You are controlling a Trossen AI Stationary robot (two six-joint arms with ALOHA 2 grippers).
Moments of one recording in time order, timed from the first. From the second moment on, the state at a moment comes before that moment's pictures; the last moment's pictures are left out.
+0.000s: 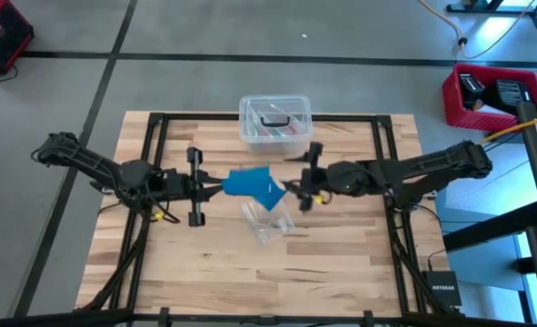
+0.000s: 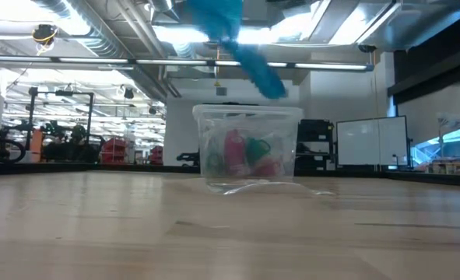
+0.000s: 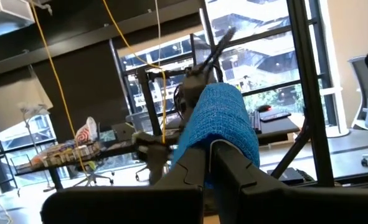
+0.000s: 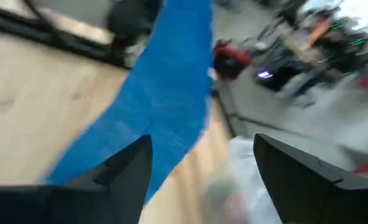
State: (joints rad) left arm -0.39 1.00 0.81 0.48 -0.45 0.36; right arm 0.18 1.30 1.09 -0.15 0.49 -0.31
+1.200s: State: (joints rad) left arm -0.38 1.00 0.81 0.51 -0.45 0.38; right arm 0.22 1.46 0.74 0.30 0.21 0.16
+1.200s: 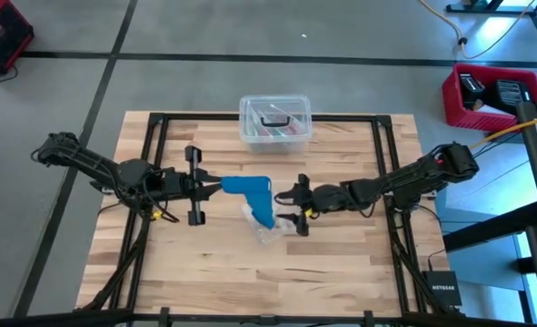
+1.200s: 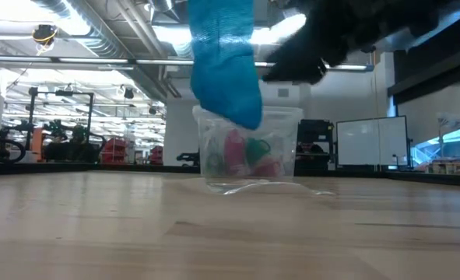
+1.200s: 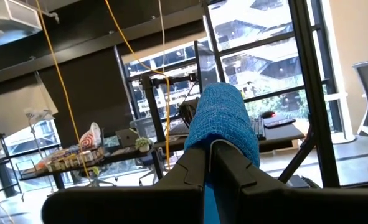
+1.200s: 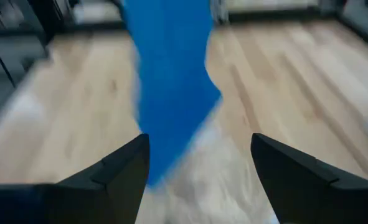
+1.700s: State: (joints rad) left arm -0.38 1.00 0.81 0.54 -0.45 0.38; right arm 0.22 1.68 0.74 0.77 0.26 0.06
